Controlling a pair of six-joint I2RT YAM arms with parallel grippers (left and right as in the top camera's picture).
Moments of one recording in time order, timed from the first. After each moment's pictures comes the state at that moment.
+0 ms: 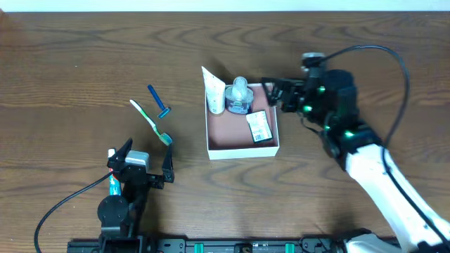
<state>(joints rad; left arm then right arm) -0.01 0.02 0.02 -0.10 0.18 0.02 0.27 1.32 0.87 -0.01 -0.29 0.51</state>
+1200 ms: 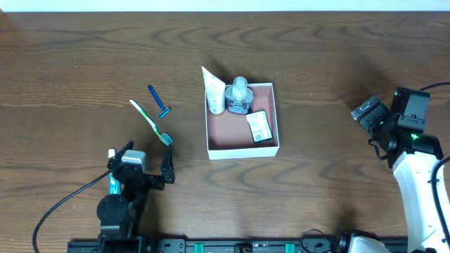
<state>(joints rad) -0.01 0.03 0.07 -0.21 0.18 -0.12 -0.21 1.27 0.87 -0.57 0.06 0.64</state>
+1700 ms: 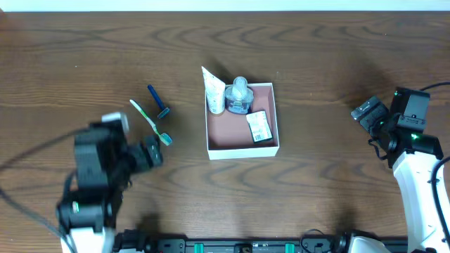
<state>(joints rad) 0.05 0.81 0.80 -0.83 0.13 -0.24 -0.21 1.27 0.87 -0.57 0.06 0.64</state>
